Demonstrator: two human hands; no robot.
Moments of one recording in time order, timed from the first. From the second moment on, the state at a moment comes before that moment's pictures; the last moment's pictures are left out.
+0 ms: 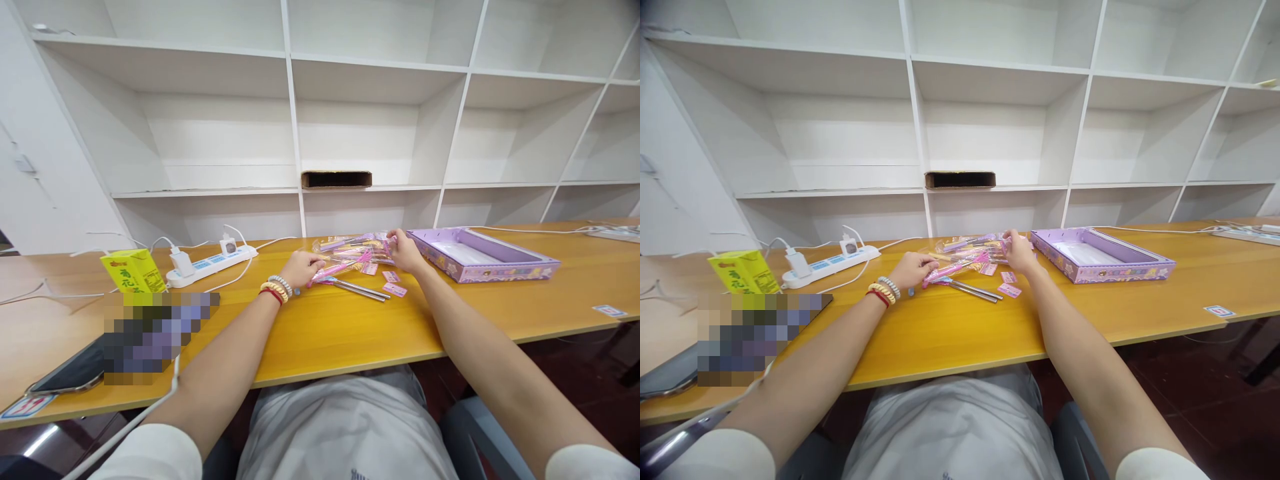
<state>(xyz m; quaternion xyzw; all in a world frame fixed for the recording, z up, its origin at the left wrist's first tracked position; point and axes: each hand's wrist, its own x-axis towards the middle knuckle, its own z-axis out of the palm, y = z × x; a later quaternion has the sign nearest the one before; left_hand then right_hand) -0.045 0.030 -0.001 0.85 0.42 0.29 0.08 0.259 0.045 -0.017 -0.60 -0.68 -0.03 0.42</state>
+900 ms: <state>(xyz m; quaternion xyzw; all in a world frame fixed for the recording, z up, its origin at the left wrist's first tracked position) -0.045 0.029 0.000 0.85 0.42 0.29 0.10 0.258 0.045 -0.015 -0.56 -0.66 -0.06 0.49</state>
